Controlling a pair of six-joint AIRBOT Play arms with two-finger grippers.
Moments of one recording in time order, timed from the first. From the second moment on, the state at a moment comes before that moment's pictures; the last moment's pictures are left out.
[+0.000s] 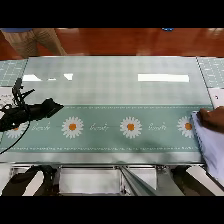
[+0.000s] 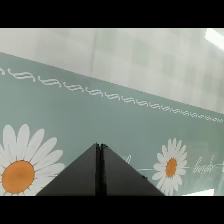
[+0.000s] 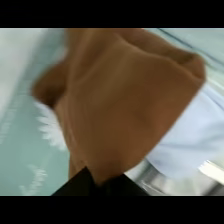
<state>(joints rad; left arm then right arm) 0.18 -0.79 0.54 0.73 -0.95 -1.35 -1.16 -1.02 1.41 -1.41 1.81 1.63</state>
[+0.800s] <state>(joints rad) 0.07 -0.96 0.85 0.77 -0.91 -1.29 -0.70 -0.97 1.22 -1.06 1.37 1.66</state>
